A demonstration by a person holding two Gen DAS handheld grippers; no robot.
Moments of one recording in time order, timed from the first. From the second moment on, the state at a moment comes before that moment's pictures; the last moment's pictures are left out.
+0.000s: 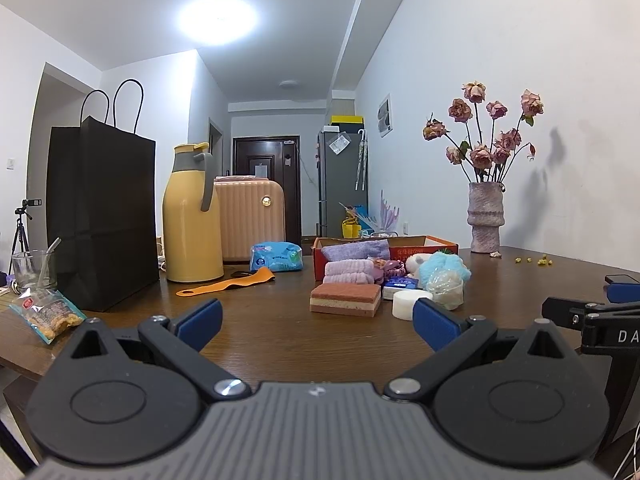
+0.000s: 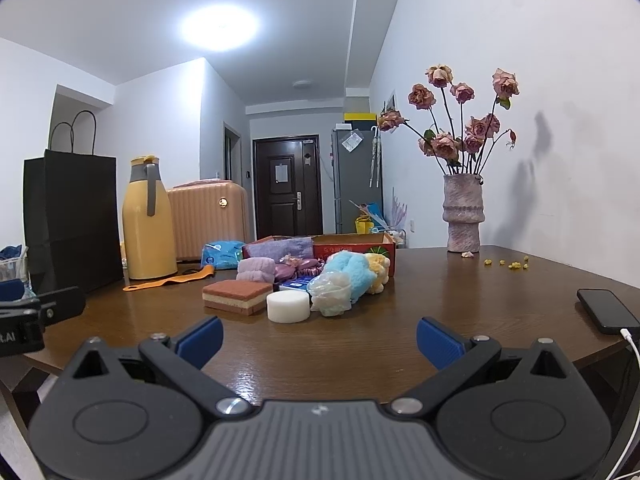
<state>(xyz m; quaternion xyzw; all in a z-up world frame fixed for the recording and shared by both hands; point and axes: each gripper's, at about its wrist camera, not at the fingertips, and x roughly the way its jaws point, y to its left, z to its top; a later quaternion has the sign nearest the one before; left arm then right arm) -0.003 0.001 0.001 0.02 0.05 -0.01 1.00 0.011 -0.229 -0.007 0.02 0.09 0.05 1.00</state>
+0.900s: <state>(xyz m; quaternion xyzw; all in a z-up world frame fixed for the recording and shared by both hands) -0.006 0.001 0.003 0.02 0.05 -0.01 1.00 0.012 -0.230 -0.008 0.02 0.09 0.05 0.99</state>
